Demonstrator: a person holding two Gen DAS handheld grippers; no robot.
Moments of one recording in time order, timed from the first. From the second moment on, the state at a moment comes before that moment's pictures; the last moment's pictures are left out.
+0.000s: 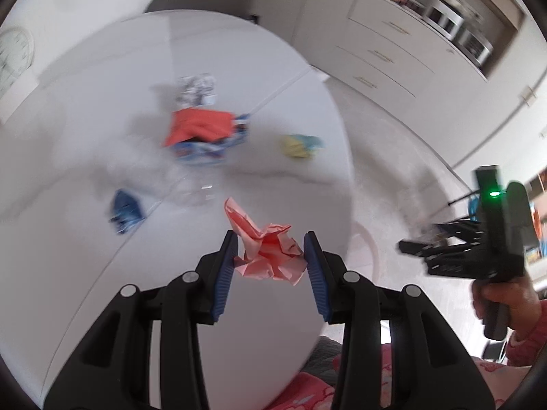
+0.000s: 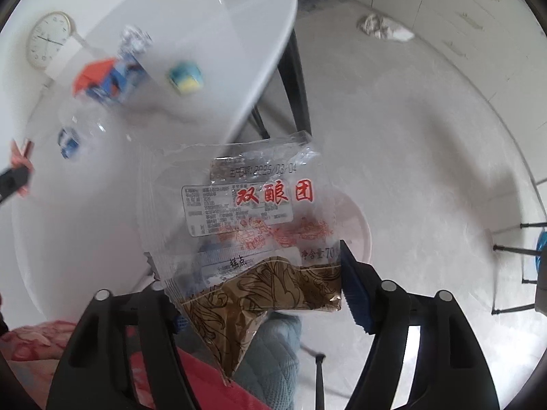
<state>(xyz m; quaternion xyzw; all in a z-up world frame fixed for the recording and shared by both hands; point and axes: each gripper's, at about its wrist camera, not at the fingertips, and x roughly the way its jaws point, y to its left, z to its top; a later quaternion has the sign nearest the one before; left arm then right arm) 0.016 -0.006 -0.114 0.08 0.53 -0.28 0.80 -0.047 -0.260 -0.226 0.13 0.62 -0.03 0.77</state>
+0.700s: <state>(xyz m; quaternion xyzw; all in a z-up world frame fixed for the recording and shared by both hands) -0.023 -0.148 -0.125 0.17 0.52 -0.39 0.74 -0.081 -0.327 -0.232 0.17 0.62 -0.08 0.77</state>
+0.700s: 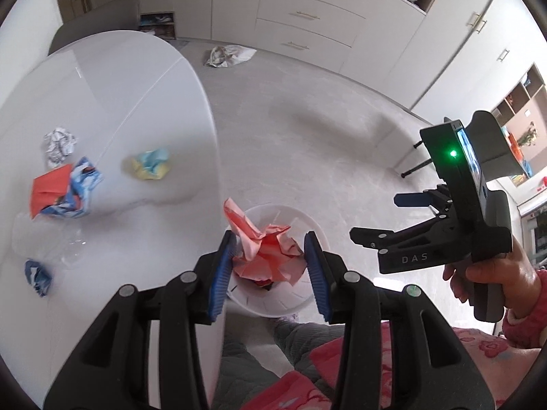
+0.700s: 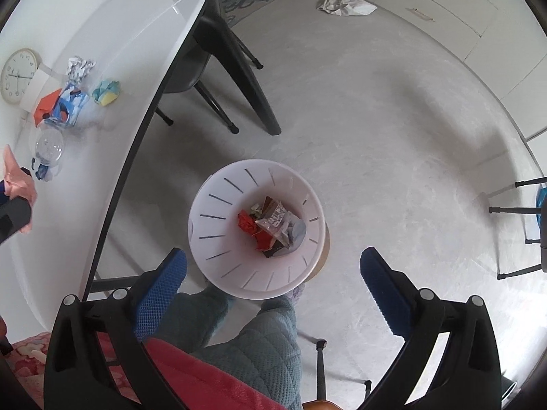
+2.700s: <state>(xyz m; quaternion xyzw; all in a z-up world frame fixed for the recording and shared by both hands) 0.078 0.098 -0.153 0.00 0.55 -0.11 0.83 0.108 -0.171 -0.216 -0.02 0.58 0.08 0.81</state>
